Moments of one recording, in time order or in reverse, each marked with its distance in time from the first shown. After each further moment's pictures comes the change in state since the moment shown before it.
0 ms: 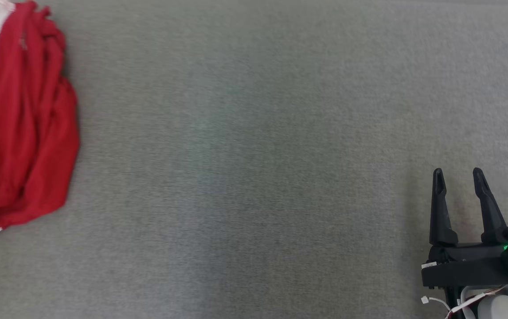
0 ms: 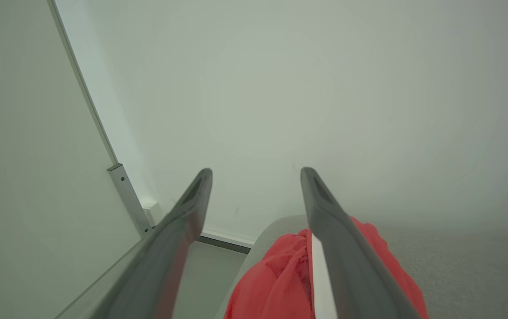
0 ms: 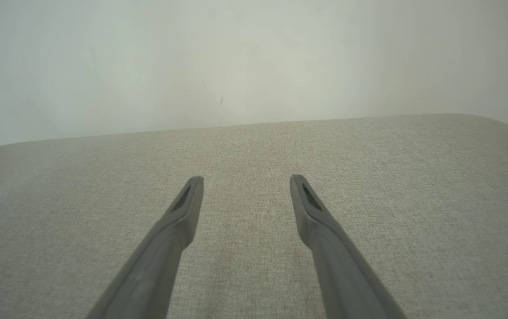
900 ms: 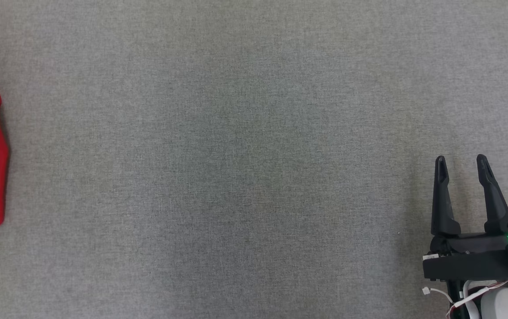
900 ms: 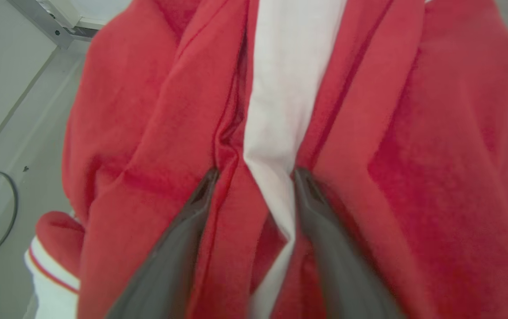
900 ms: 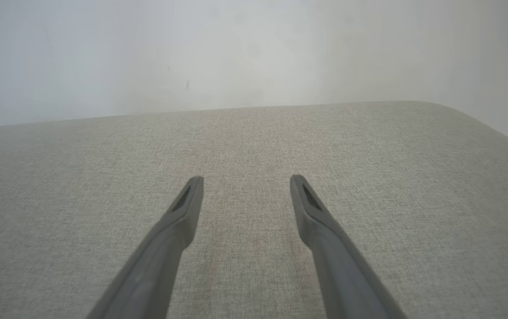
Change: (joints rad) left arm -0.148 0.096 -0.398 0.432 -0.300 -0.007 0.323; right arm -0.018 0.000 0.004 -0.055 -0.008 0.000 0.015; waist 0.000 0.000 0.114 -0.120
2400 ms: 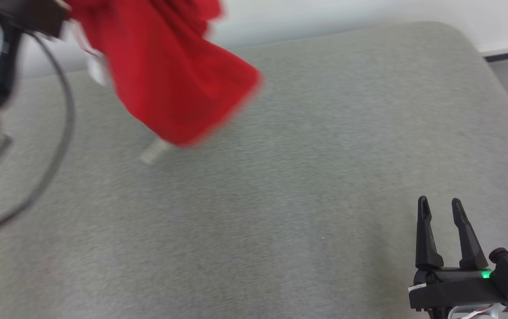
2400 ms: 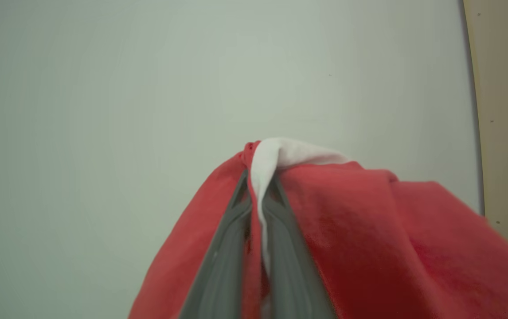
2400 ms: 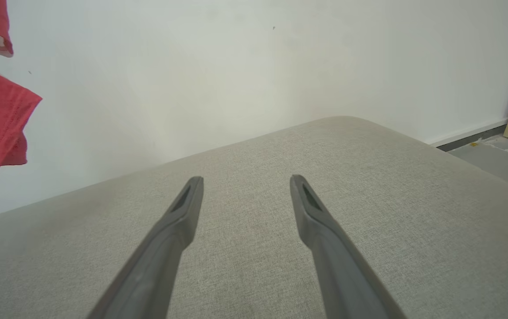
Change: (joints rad) left arm -0.344 -0.138 -0.291 -0.715 0.075 0.091 -0.209; right arm 0.068 0.000 0.053 0.149 0.184 0.000 -0.058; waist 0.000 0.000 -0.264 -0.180
